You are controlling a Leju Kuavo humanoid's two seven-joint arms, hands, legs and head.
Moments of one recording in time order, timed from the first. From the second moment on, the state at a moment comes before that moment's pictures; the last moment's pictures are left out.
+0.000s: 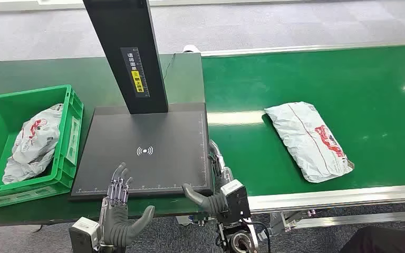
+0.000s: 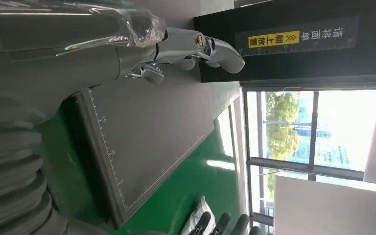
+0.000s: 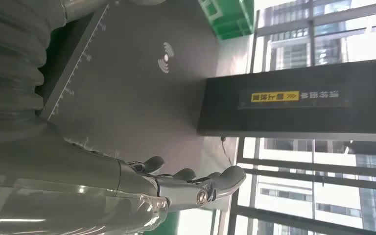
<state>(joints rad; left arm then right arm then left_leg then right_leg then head) 0.21 -0.27 -0.23 -1.43 -0.20 0.00 -0.57 -0.01 0.29 0.28 -1.05 0.23 -0.08 -0.52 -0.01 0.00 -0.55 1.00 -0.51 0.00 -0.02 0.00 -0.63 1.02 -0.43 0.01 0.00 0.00</state>
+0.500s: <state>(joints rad) 0.15 -0.27 -0.23 -1.35 -0.18 -0.06 -0.59 -0.46 0.02 0.02 -0.64 0.41 -0.14 -0.37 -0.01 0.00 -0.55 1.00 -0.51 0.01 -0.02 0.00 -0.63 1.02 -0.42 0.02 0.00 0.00</state>
